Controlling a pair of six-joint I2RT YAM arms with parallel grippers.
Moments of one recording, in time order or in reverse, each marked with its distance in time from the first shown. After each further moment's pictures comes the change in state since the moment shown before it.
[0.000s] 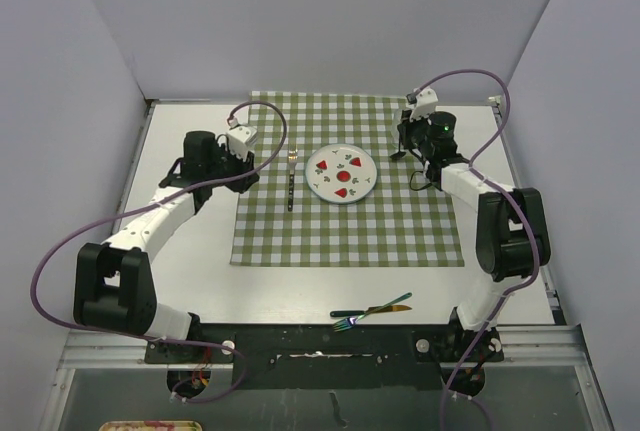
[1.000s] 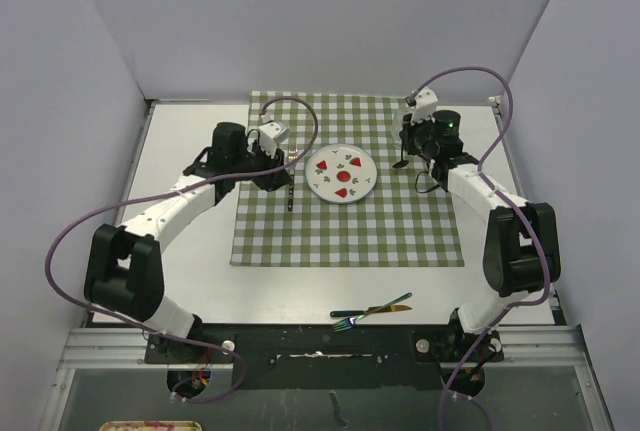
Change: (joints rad) left arm -0.148 0.082 0.120 -0.034 0.100 -0.062; right arm 0.000 -0.115 0.000 -0.218 -0.029 -0.073
